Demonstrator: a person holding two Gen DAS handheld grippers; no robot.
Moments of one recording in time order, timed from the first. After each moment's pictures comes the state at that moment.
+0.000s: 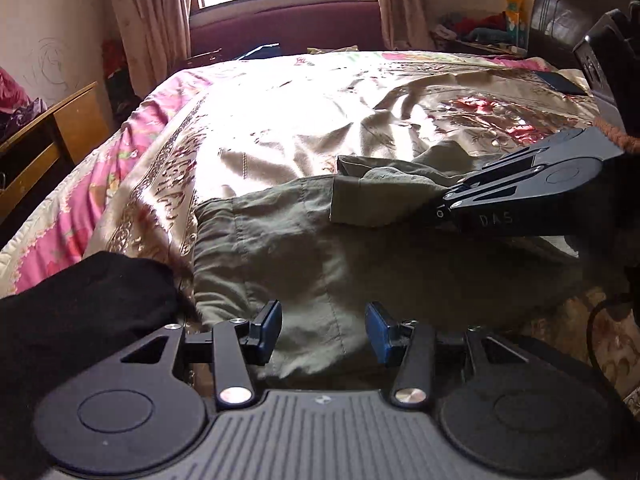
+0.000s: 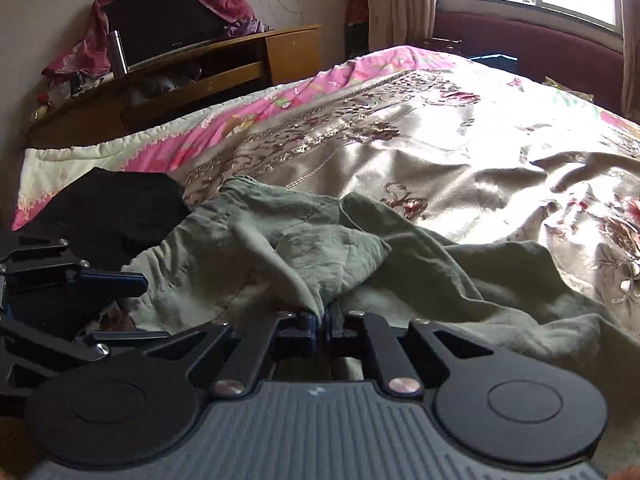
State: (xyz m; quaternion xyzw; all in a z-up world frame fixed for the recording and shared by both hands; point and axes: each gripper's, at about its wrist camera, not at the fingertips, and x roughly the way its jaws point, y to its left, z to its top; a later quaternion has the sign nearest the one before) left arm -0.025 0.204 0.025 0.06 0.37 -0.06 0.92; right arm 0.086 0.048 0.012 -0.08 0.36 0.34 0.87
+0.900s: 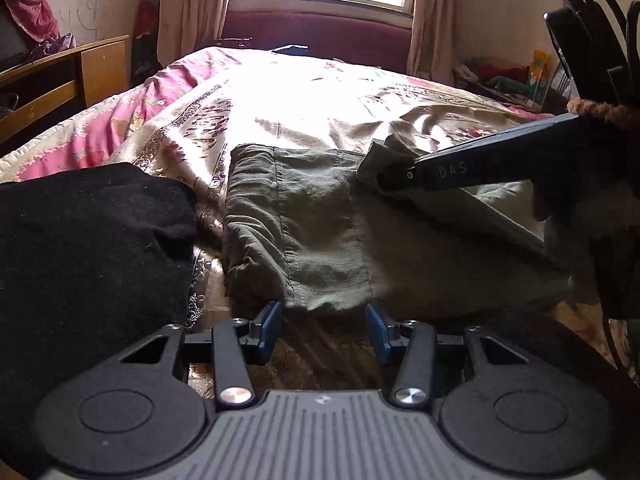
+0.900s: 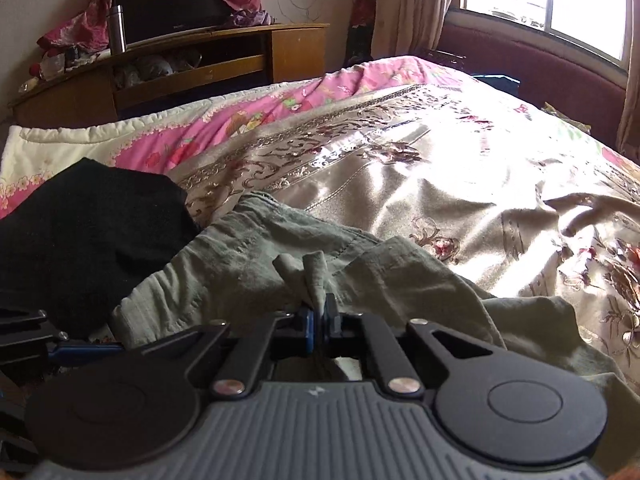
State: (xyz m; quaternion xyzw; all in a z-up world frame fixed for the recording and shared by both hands) left arm -0.057 0.246 -0.003 -0.05 0.35 -0.07 0.93; right arm 0.097 0.090 0.038 -0.11 0.33 0.31 0.88
